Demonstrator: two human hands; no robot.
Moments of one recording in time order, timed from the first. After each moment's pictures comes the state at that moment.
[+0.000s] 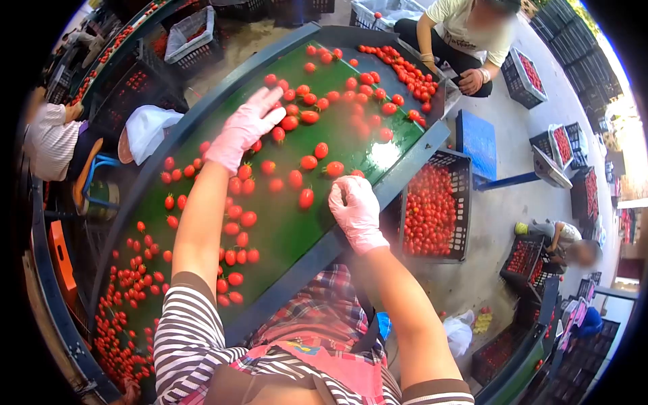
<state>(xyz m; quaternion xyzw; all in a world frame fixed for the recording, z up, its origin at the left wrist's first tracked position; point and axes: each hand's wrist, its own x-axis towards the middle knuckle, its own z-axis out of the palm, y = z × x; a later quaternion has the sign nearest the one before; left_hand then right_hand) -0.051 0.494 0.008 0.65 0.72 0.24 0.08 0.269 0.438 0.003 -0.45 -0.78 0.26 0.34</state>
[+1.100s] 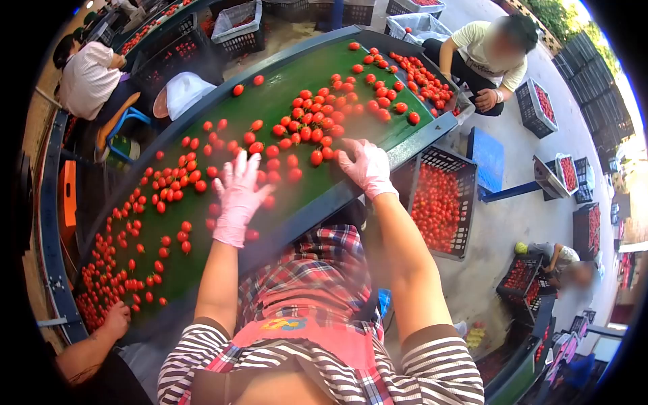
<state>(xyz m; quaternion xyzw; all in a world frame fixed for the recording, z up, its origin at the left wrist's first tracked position) 0.083 0.246 0.023 0.43 0.90 0.02 0.11 0.292 0.473 -0.022 -0.37 -0.88 0.20 0.22</state>
